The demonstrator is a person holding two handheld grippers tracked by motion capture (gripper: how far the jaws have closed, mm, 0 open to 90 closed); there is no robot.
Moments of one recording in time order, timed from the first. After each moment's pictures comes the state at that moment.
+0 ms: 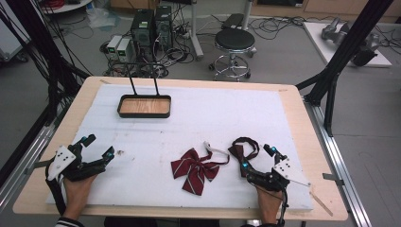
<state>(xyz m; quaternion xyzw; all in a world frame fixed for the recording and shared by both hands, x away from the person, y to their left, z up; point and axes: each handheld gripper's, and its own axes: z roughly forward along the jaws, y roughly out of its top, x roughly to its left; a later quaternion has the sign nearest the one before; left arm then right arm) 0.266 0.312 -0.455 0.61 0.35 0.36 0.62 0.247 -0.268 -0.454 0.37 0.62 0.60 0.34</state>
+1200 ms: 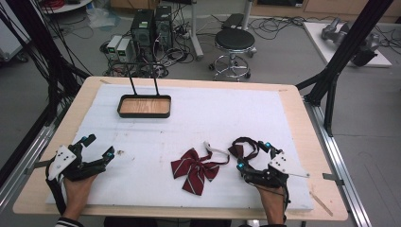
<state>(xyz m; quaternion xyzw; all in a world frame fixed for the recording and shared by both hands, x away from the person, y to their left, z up) 0.266 0.311 -0.455 0.61 0.35 0.36 0.62 0.250 -0.258 -0.426 0.33 0.67 0.59 0.30</state>
